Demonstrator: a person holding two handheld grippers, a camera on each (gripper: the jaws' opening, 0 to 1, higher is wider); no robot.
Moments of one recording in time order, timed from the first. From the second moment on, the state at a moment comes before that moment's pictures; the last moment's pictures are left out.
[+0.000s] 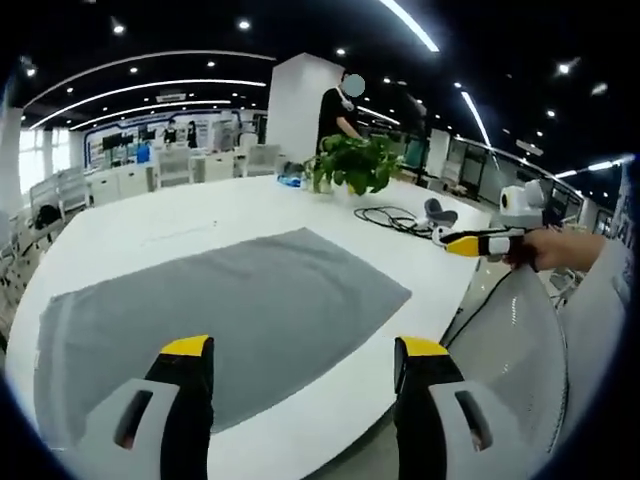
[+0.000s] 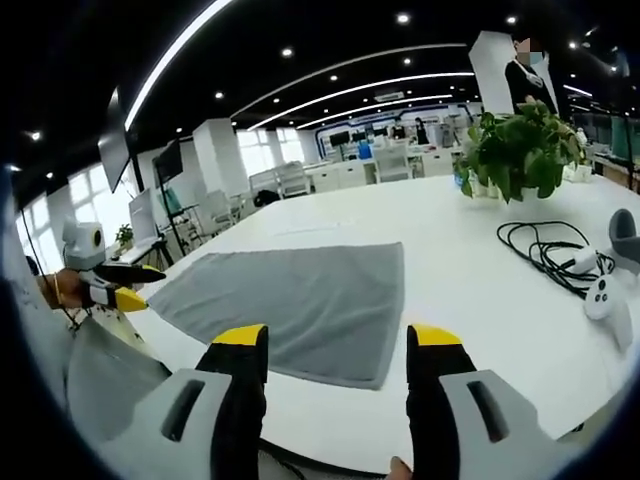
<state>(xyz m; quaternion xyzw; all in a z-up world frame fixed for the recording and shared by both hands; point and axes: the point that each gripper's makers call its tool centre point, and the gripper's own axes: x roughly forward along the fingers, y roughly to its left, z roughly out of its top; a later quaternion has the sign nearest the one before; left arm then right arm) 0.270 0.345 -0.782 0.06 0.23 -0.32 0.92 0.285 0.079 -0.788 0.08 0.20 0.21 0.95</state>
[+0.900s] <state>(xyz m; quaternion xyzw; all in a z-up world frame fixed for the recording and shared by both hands) 0.274 0.202 -0.776 0.11 0.21 -0.46 0.86 0.349 0.057 -0.779 0.09 0.18 0.18 0.96</state>
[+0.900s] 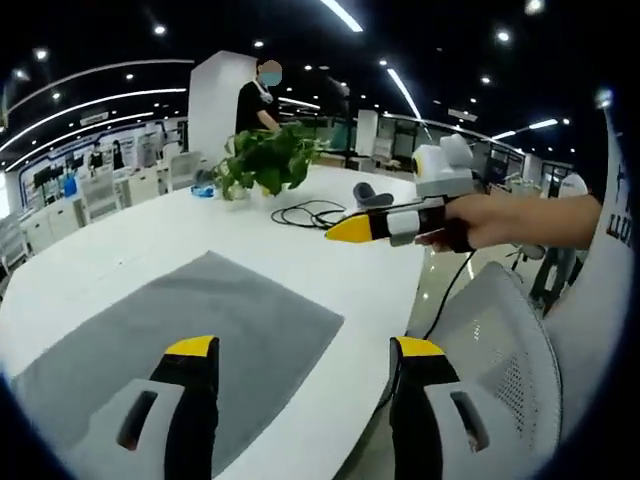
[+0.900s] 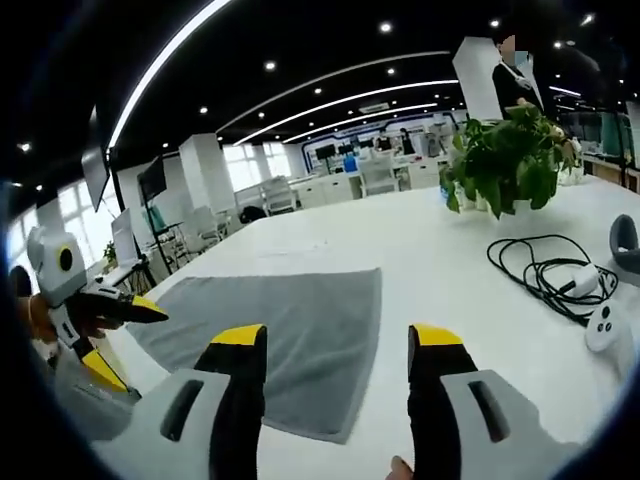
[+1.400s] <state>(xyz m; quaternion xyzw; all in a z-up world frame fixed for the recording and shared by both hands) 0.288 0.177 -0.794 0.16 0.22 -0.49 0.83 0.385 0.036 -0.757 0.07 0.17 0.17 0.97</state>
